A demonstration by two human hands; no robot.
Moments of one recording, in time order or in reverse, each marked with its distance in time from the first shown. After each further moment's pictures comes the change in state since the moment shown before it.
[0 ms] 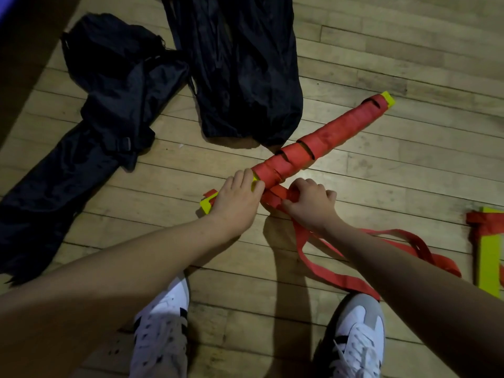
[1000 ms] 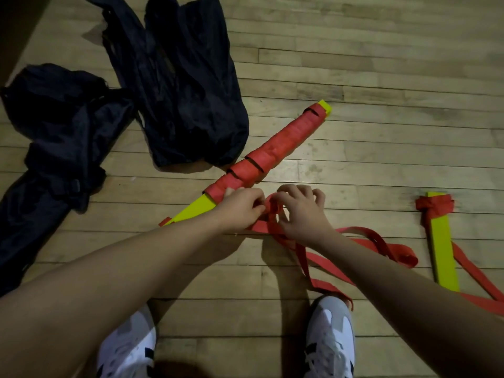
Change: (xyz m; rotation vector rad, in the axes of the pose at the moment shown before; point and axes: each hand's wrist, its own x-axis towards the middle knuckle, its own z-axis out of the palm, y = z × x) left_hand 0.069 0.057 -0.041 -0.714 -0.281 0.056; right_hand -0.023 0.064 -0.037 -0.113 0.086 -0.175
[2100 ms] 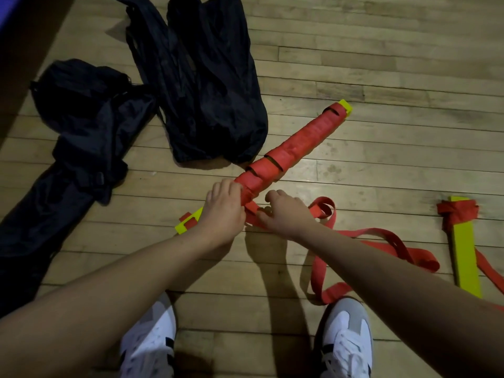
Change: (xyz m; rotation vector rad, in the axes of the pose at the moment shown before) left_hand -0.044 -0.037 -0.007 0.240 0.271 -0.171; right_hand 0.030 -0.054 0.017 0.033 -0.215 0.033
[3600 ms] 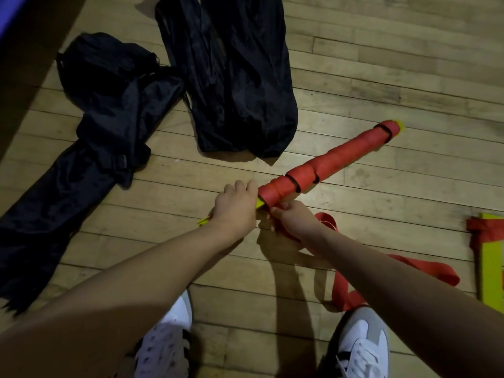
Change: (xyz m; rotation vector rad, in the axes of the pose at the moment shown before) left_hand 0.000 -0.017 -0.004 0.206 -0.150 -0.127; right_hand 0.007 -0.029 0.016 0.897 -0.188 0.292
